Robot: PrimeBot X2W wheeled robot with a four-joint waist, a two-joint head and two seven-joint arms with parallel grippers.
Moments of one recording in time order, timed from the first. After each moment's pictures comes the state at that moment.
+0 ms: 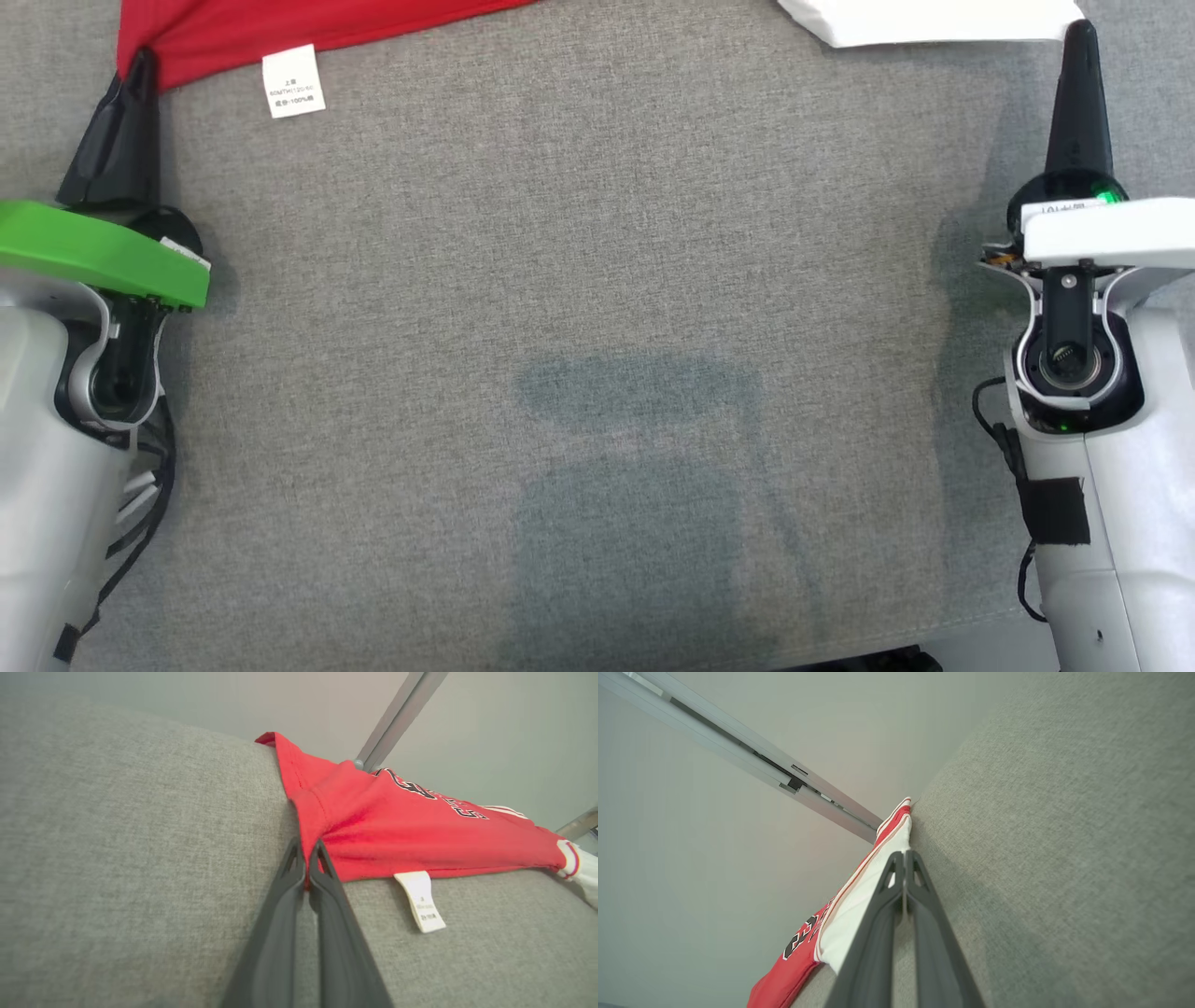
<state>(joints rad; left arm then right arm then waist) -0.69 0.39 -0.43 0.40 -0.94 -0.07 -0.25 -0.44 -0.05 0.06 0.04 0.96 -0.09 -0.21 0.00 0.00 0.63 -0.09</state>
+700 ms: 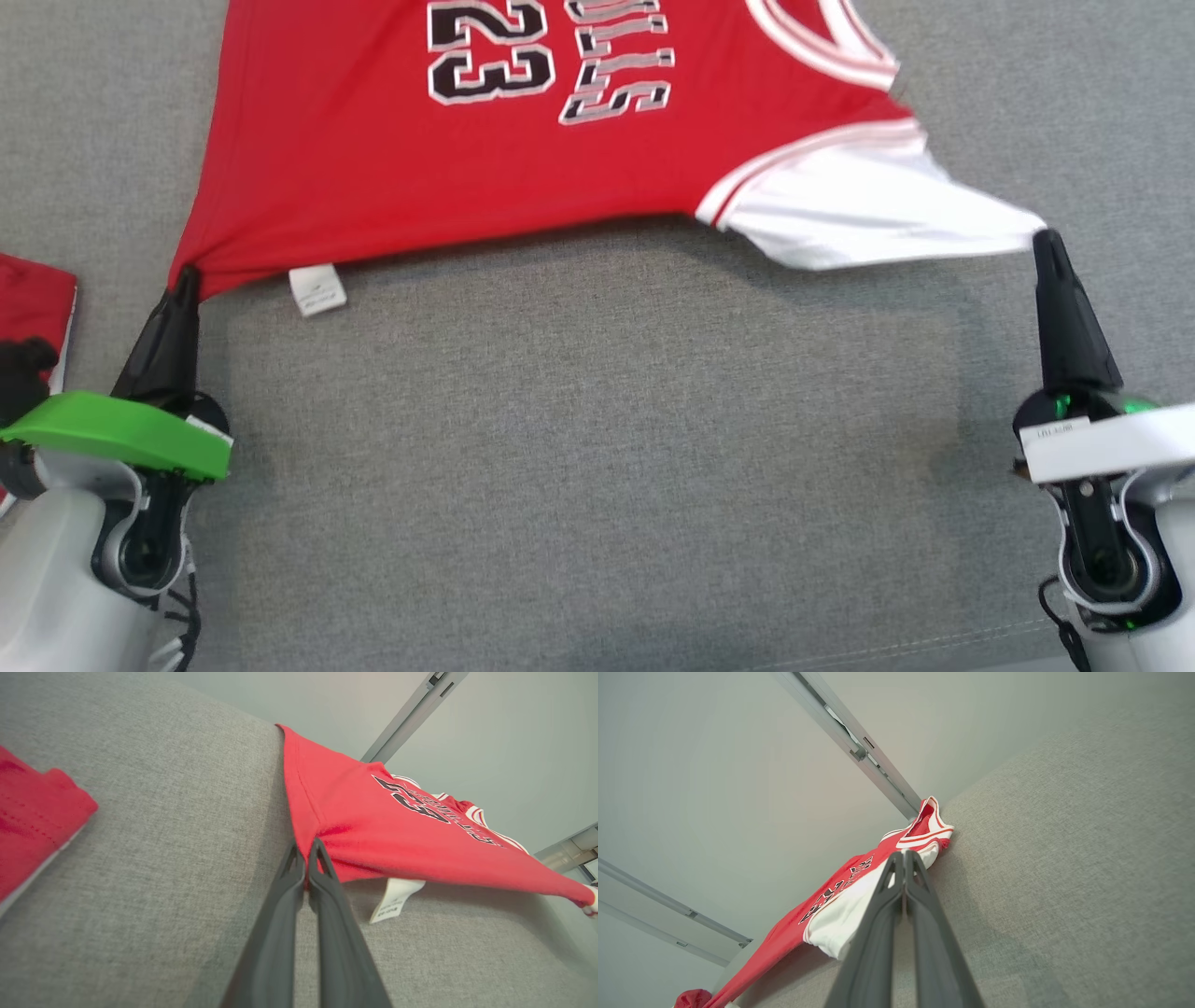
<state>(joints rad) -0.42 0.35 -0.36 0.43 -1.01 -0.12 -0.26 -0.09 -0.18 0.11 -0.13 0.86 0.02 -0.18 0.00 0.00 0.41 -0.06</state>
